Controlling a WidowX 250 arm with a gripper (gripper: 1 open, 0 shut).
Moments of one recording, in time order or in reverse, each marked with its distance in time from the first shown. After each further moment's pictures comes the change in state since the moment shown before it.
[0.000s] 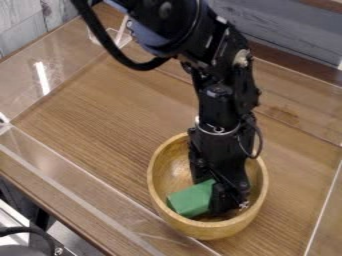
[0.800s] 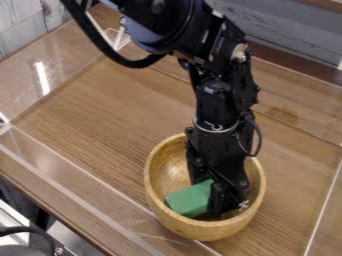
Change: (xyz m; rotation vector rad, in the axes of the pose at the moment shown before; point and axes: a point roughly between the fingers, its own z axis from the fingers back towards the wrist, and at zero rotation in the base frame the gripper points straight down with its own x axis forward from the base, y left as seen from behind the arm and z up) arm -0.004 -0.003 0.005 -0.016 0.007 0.022
